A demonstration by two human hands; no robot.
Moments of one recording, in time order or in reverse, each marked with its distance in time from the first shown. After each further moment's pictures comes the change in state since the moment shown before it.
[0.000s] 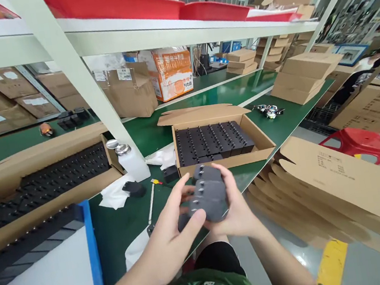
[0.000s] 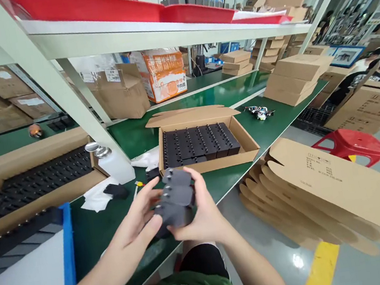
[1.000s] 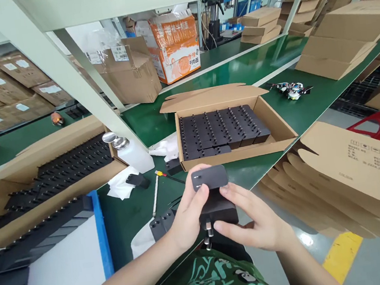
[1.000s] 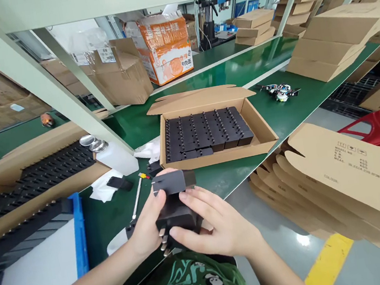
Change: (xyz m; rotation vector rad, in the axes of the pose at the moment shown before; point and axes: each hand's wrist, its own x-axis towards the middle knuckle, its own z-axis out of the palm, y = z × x) left_hand 0.049 0.000 0.038 -0.661 -0.054 -0.094; right_hand -0.010 0.016 -0.033 -0.375 0.054 -0.414
